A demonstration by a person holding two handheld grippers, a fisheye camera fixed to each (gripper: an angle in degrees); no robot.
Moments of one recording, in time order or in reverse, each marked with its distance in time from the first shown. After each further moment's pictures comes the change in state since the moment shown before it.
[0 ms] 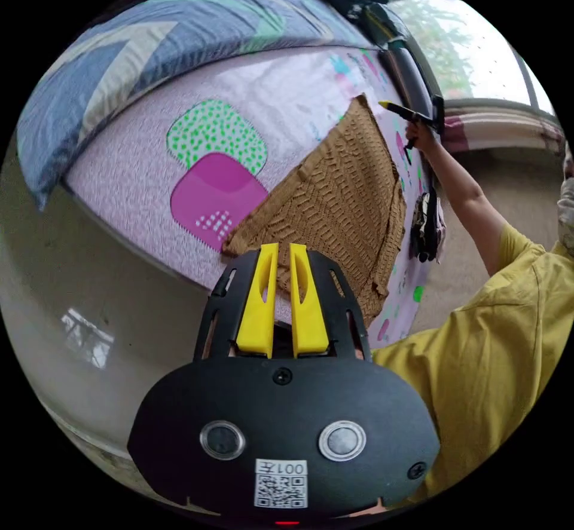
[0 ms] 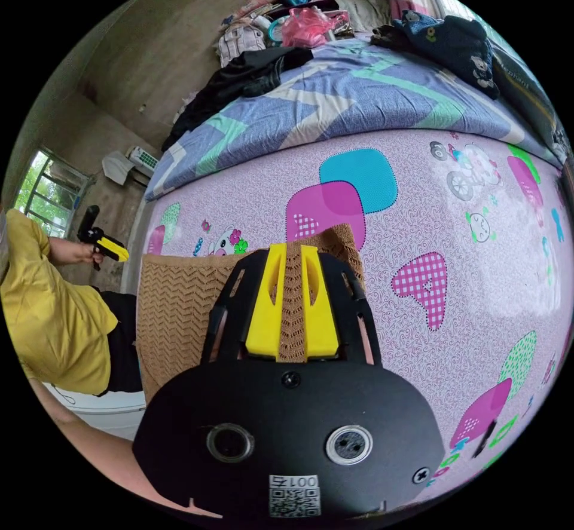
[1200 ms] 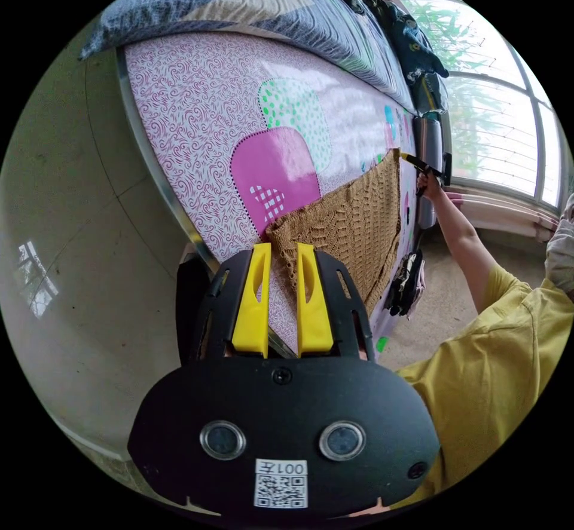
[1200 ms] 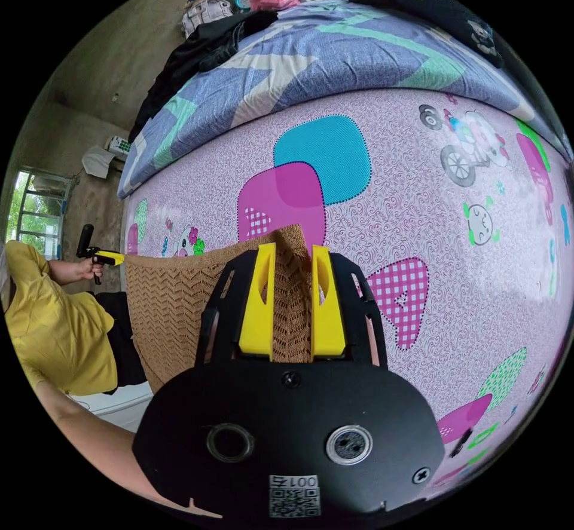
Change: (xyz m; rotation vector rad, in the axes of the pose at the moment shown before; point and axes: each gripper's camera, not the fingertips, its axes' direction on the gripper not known) left arm -0.188 -0.086 0.104 0.119 0.168 -0.280; right arm 0.101 -0.121 0.033 -0.208 0.017 0.067
